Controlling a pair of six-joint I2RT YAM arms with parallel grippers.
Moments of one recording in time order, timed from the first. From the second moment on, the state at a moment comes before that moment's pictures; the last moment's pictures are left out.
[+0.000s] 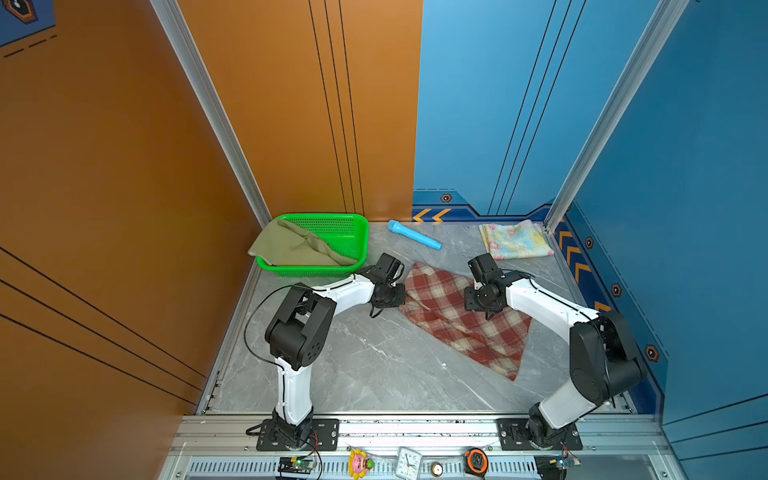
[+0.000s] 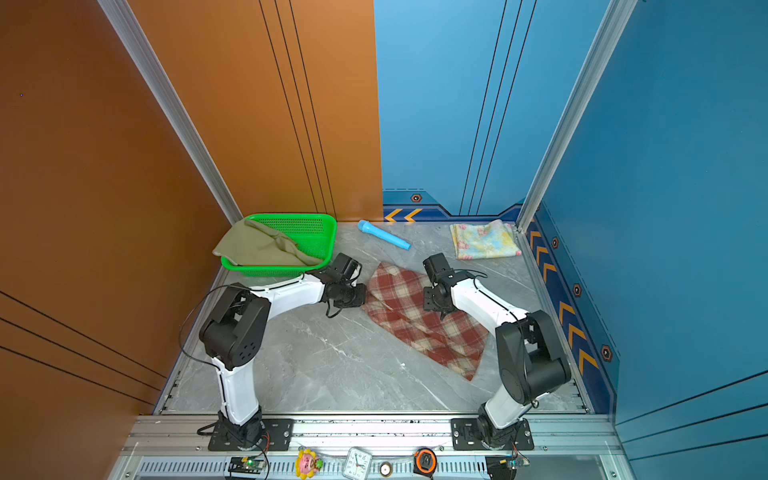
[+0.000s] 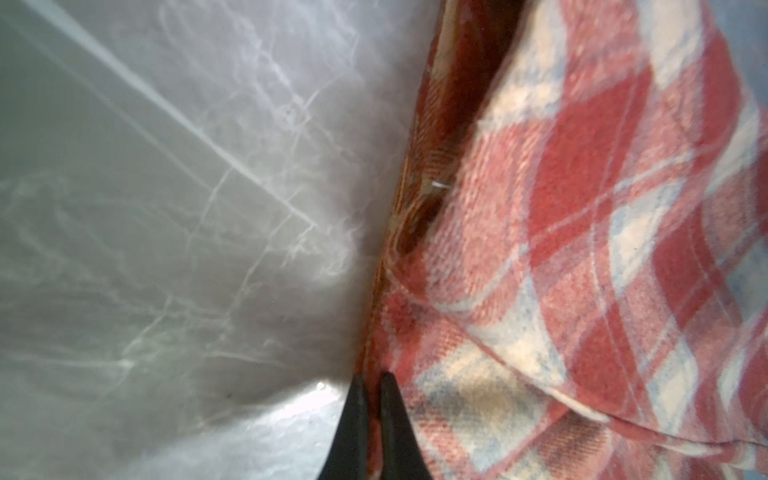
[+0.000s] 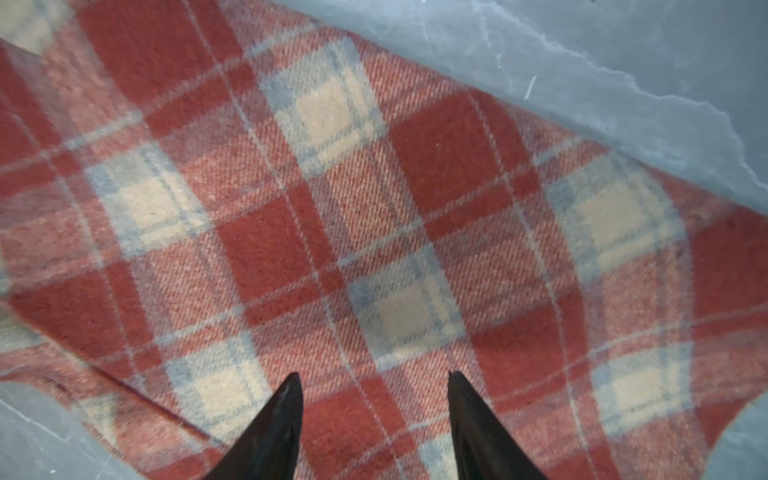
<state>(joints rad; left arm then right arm) -0.53 1.91 1.23 -0.40 0.15 -0.54 0.37 1.65 1.09 -0.64 0.09 0.37</state>
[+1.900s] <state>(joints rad) -0.44 1.68 0.99 -0.44 0.09 -0.61 0.07 1.42 0.78 -0.59 -0.12 0.54</state>
